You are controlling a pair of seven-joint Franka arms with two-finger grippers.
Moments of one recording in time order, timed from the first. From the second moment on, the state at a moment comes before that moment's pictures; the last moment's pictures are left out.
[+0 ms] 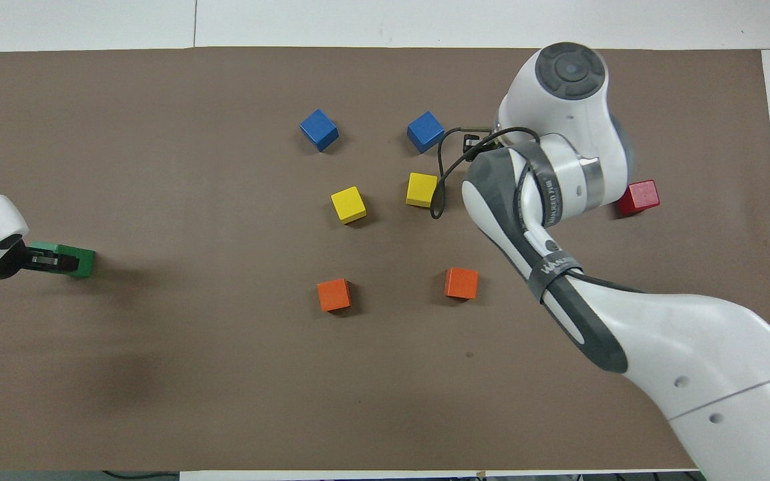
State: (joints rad) left arm 0.25 0.09 -0.01 -2.19 -0.02 2.28 0.46; right arm 0.29 0.49 -0.05 -1.44 0.00 1.94 0.33
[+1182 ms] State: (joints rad) left arm 0.24 0.09 -0.03 -1.93 -0.02 2.08 0.47; right arm -0.05 0.18 -0.05 -1.88 -0.03 2.07 -0.16
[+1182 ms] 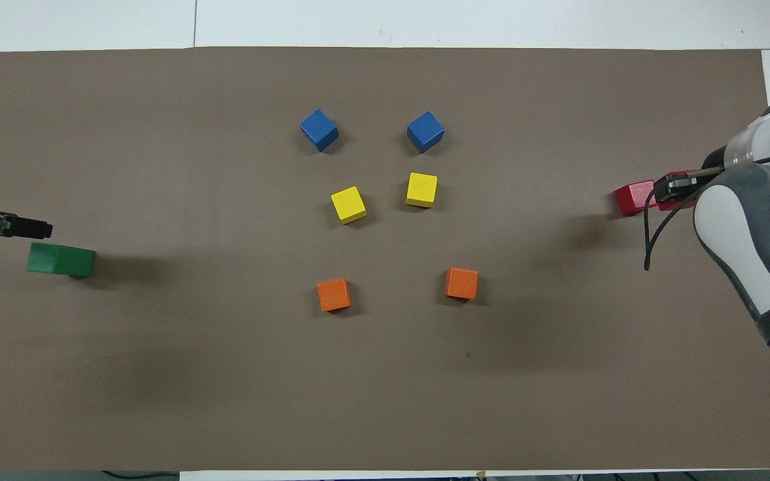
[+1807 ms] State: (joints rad) left arm 0.19 0.02 -0.06 -1.79 -0.03 1.92 0.19; right arm -0.05 0.18 -0.05 -1.97 -0.03 2.21 -0.16
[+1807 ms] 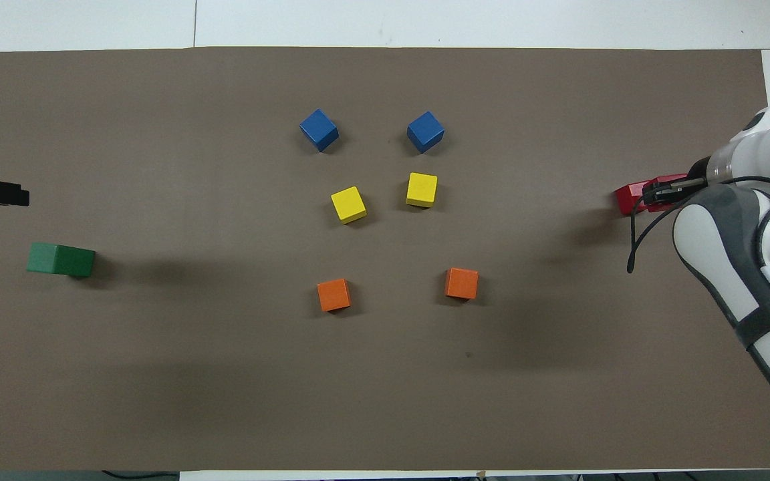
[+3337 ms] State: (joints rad) left arm 0.05 -0.09 -0.06 -1.64 -0.03 1.52 0.00; right arm -0.07 0.21 -0.04 -2.03 -0.03 2.36 -0.18
